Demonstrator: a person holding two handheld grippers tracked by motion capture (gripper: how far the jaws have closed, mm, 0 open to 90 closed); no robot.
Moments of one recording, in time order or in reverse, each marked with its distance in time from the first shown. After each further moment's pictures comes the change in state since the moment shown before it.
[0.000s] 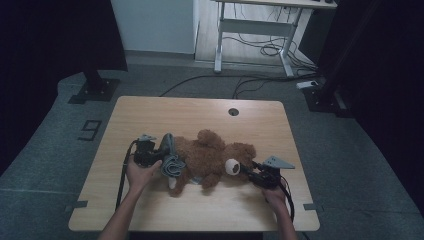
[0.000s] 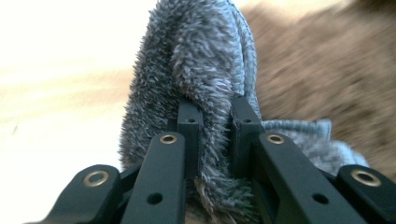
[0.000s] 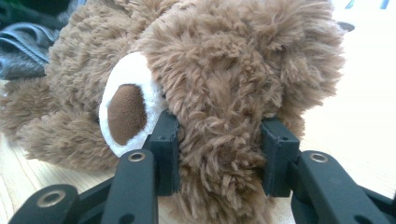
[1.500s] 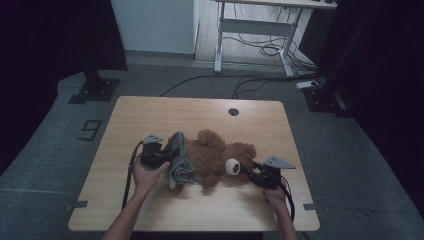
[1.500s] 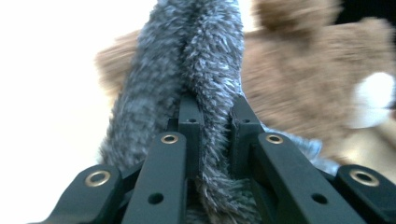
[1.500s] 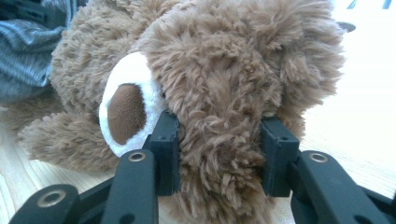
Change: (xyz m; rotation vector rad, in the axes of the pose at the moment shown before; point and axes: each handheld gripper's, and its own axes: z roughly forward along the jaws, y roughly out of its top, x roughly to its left) left arm -0.022 0.004 -0.011 -0.096 -0.103 0.031; right arm -0.002 -0.001 0.000 -0.009 0.008 0.004
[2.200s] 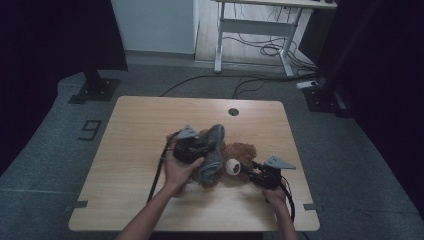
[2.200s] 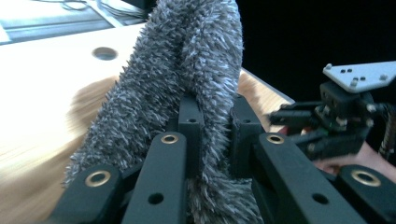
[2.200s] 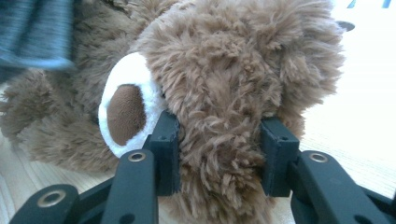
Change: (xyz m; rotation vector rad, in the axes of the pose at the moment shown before) left arm -0.133 0.060 0.038 -0.067 -0.205 0.216; right arm 0.000 -0.001 -0.001 -0.003 -0.001 0.008
